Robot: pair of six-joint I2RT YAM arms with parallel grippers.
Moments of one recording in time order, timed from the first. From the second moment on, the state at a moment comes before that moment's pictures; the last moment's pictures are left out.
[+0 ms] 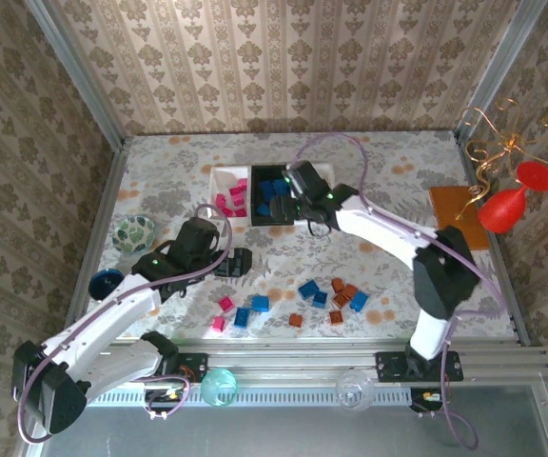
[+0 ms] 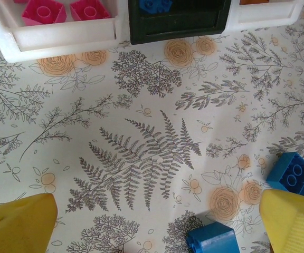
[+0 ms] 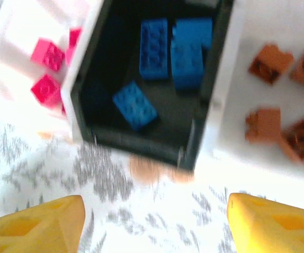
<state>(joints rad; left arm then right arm) -0.67 0.97 0.73 -0.59 0.00 -0.41 0.66 1.71 1.33 -0.50 0.13 0.44</state>
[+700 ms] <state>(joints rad) -0.63 1.01 0.70 -0.50 0.03 -0.41 0.87 1.45 0.91 -0.80 0.09 0.59</state>
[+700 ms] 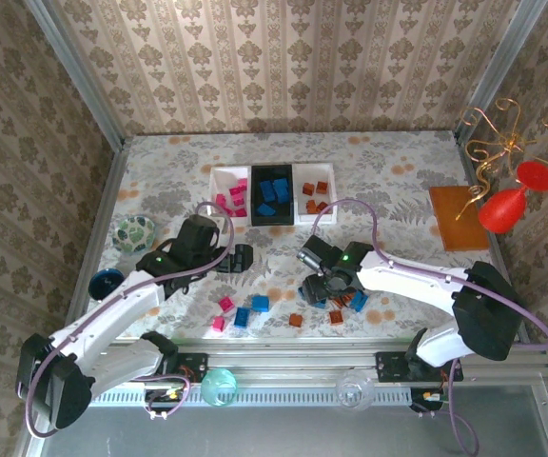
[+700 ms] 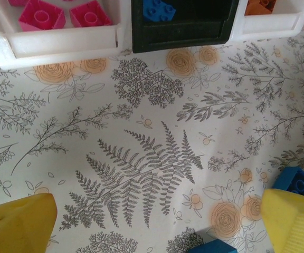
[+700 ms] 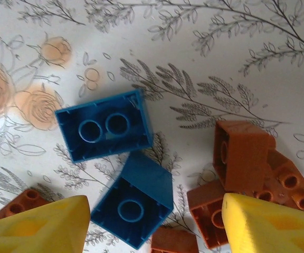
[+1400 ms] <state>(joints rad) -0.61 1.01 0.70 -0.50 0.05 -0.41 0.91 1.57 0.92 -0.80 0.08 0.53</state>
